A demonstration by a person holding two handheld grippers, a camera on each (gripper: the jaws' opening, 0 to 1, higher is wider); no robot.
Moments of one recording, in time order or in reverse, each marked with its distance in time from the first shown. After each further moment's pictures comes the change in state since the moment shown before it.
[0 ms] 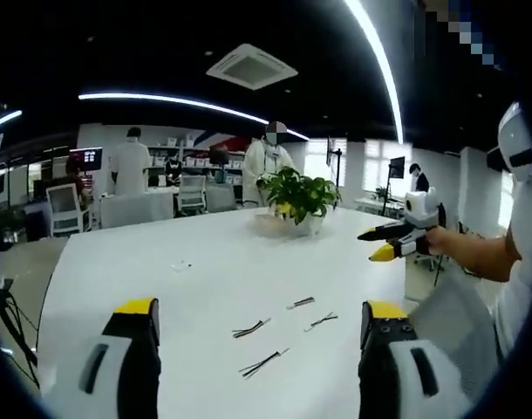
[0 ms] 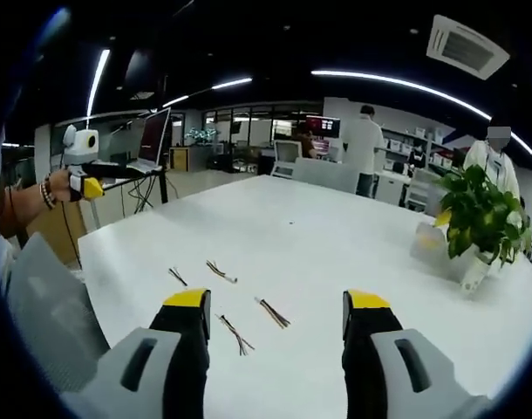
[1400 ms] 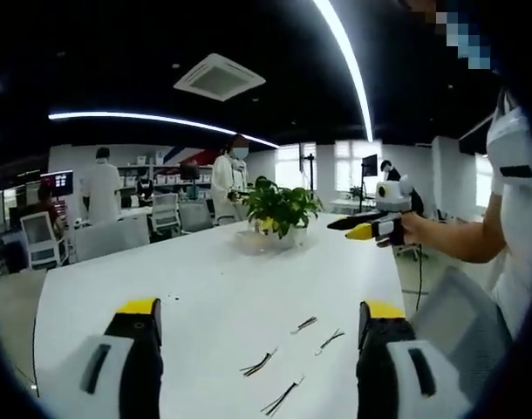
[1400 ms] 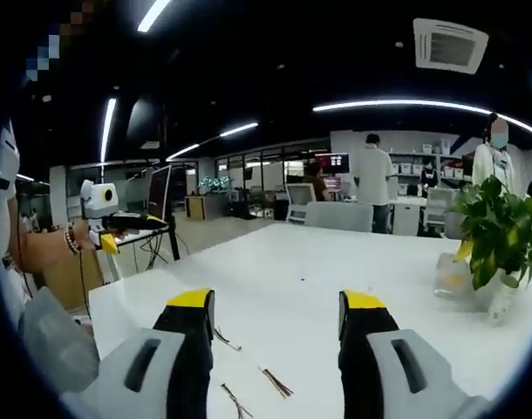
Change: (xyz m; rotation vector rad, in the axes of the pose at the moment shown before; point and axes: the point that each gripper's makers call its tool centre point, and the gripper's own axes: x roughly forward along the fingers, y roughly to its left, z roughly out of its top) left arm 0.047 0.015 0.038 0.109 -0.054 -0.147; right arm 0.037 -0.029 0.069 0.092 -0.210 0.111
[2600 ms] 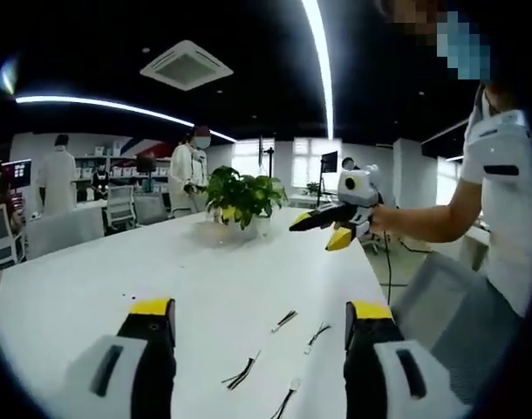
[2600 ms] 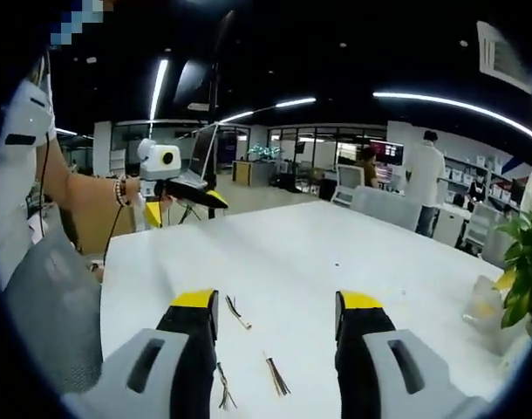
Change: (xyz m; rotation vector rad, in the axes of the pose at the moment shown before) left arm 0.058 -0.003 -0.037 -0.021 0.030 -0.244; right arm 0.042 0.025 -0.041 -0.181 0.143 0.245
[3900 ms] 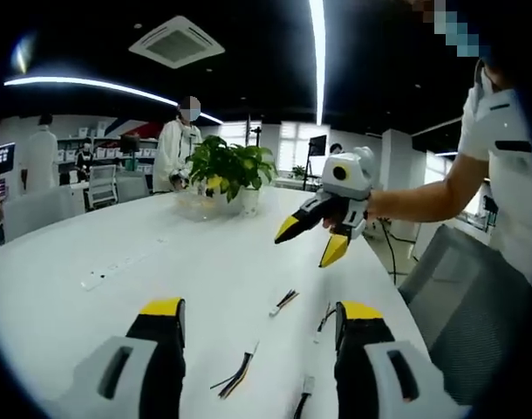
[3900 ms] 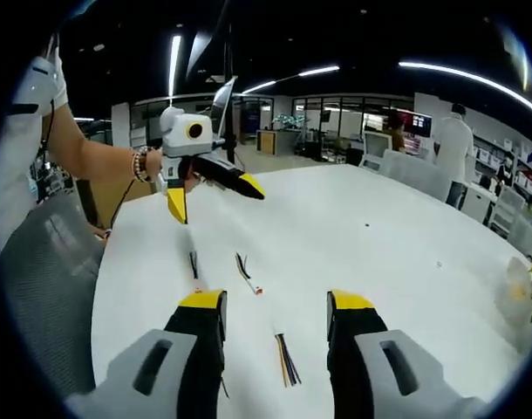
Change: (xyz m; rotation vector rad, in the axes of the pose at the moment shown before) left arm 0.061 0.006 -0.060 -0.026 0.081 -0.081; right arm 0.043 0.005 -0.070 -0.004 0.159 0.132
